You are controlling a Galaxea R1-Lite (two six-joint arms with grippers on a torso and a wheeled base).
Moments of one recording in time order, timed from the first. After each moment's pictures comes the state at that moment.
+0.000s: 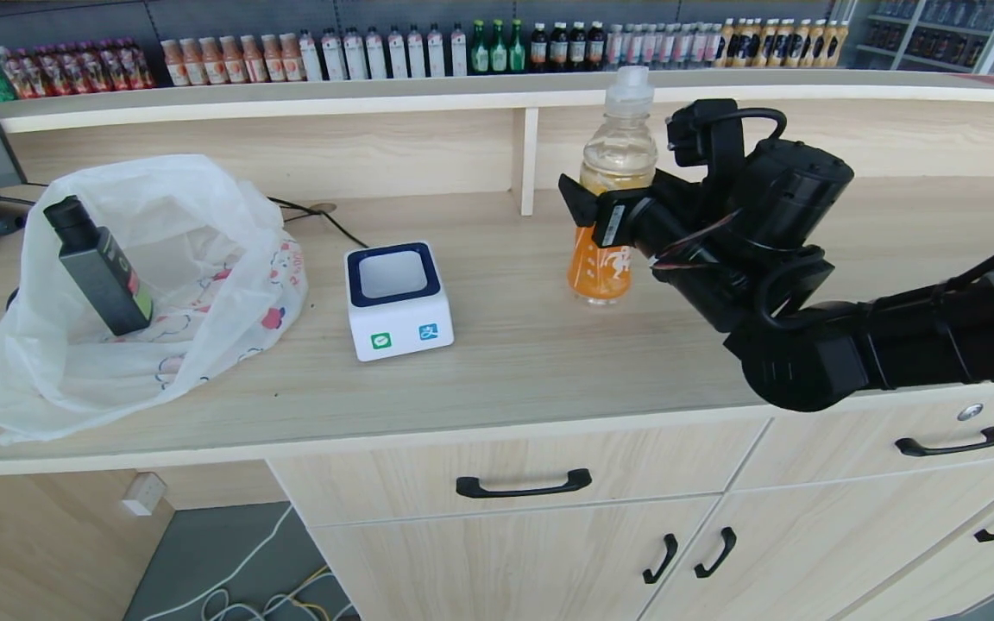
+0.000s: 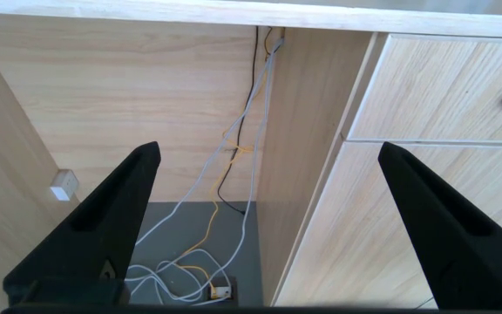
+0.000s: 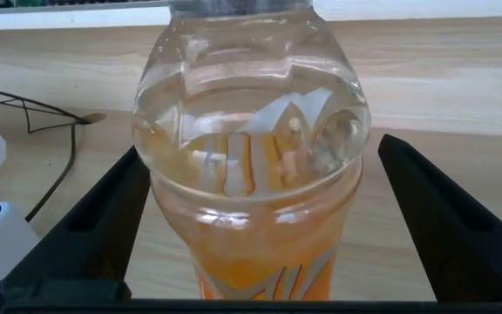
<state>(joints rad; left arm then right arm) 0.00 0.00 0.00 0.00 0.00 0.00 0.51 2.02 -1.33 -1.01 -0.15 -0.06</state>
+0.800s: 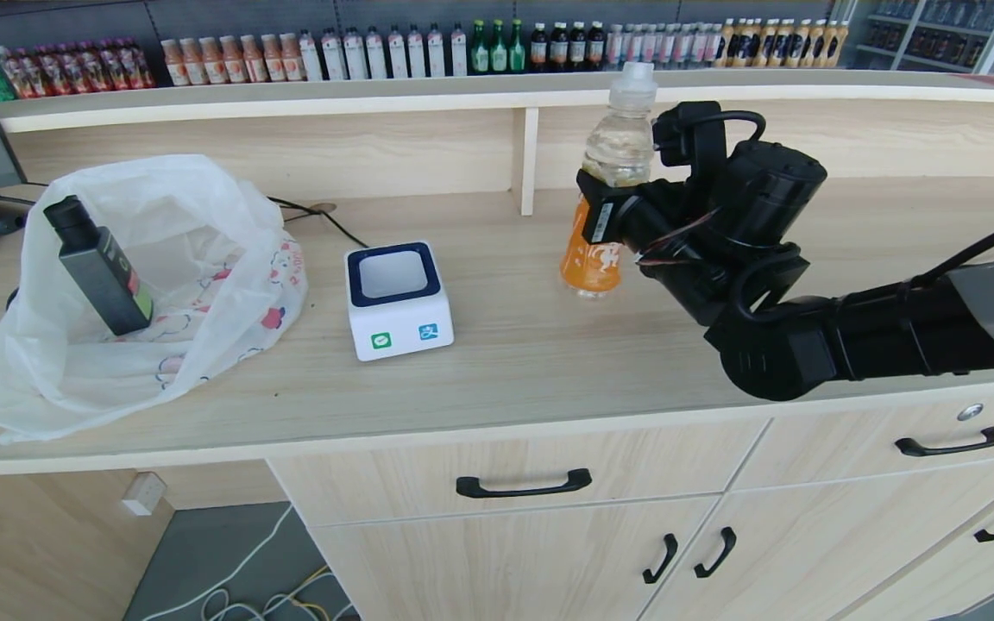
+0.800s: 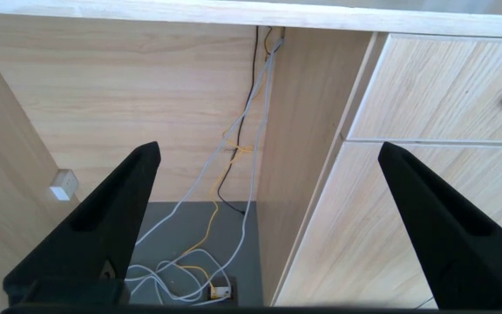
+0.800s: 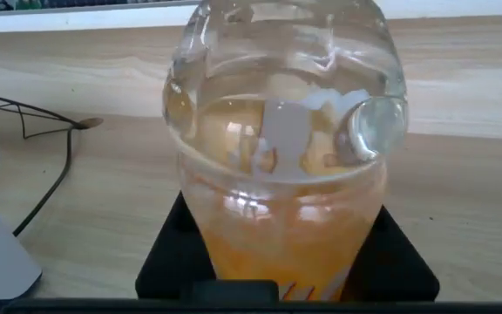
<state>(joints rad) 0.00 0.00 0.00 0.00 0.00 0.00 0.50 2.08 -1.41 -0.99 -0.15 -0.06</state>
